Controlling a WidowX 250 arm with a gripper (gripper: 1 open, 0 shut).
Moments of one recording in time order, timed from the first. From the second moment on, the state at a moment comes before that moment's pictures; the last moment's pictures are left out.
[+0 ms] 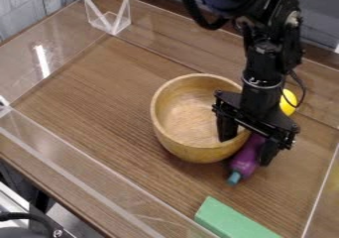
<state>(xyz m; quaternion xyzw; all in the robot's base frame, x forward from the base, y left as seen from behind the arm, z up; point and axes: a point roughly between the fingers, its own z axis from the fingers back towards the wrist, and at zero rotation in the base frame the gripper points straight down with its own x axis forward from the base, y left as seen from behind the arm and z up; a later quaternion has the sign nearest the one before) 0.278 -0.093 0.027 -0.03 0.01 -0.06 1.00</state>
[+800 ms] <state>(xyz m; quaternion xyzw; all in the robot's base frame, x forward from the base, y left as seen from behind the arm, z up) 0.279 -0.095 0.022 -0.04 0.01 -0.06 1.00</state>
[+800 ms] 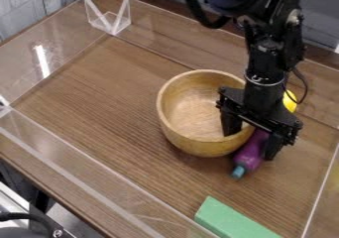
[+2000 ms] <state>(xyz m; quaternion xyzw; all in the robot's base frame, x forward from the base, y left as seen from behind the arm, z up) 0.278 -0.096 0.020 -0.04 0.01 -0.06 1.00</state>
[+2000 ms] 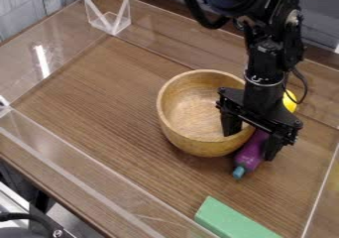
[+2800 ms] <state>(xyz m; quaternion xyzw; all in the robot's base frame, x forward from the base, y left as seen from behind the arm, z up) 0.275 -0.097 0.019 -0.04 0.02 -0.05 1.00</state>
